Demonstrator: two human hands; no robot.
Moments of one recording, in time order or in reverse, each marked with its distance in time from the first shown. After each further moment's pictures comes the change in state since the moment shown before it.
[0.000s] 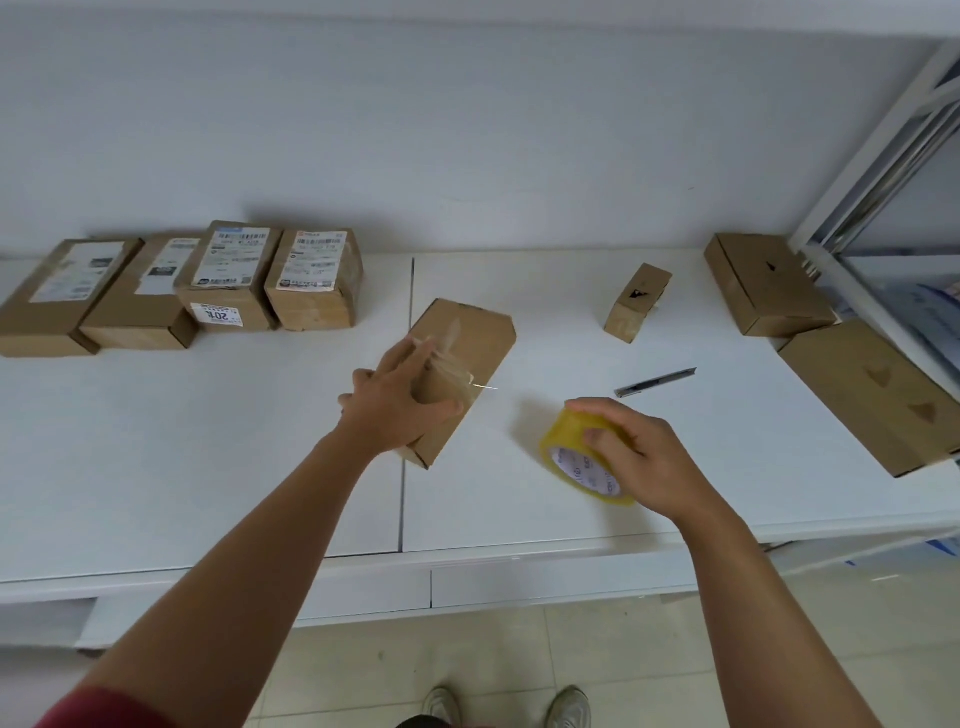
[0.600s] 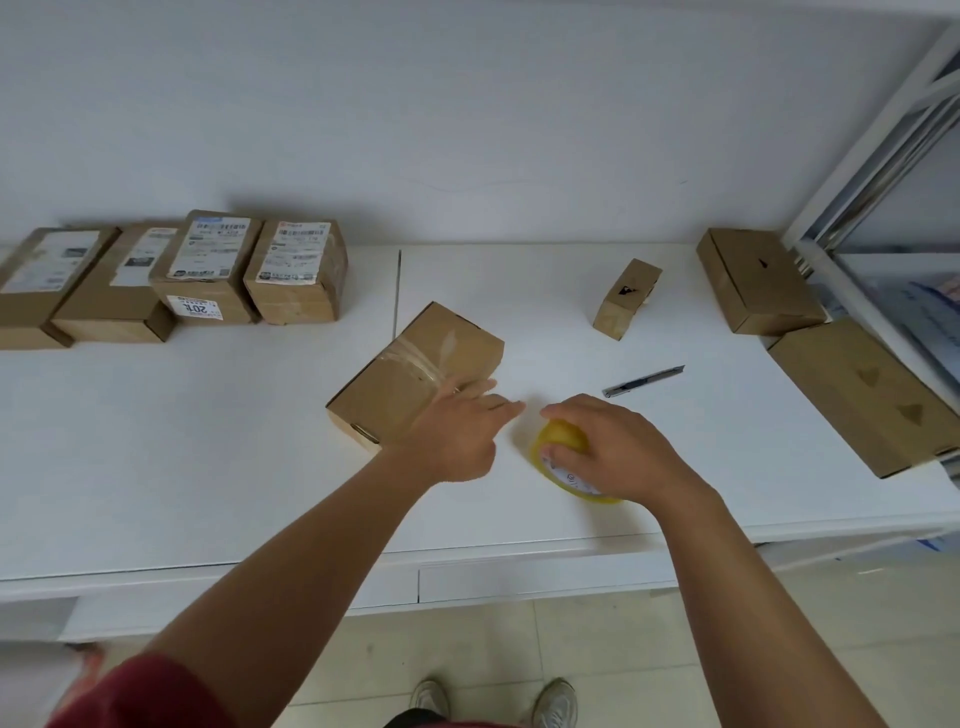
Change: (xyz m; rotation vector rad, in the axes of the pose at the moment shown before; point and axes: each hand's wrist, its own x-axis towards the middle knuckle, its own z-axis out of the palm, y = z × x) left_hand -0.003 0.057 0.054 0.505 -0.036 0.656; right_hand 0.025 0.003 -0.004 -0.629 -0.191 -0.042
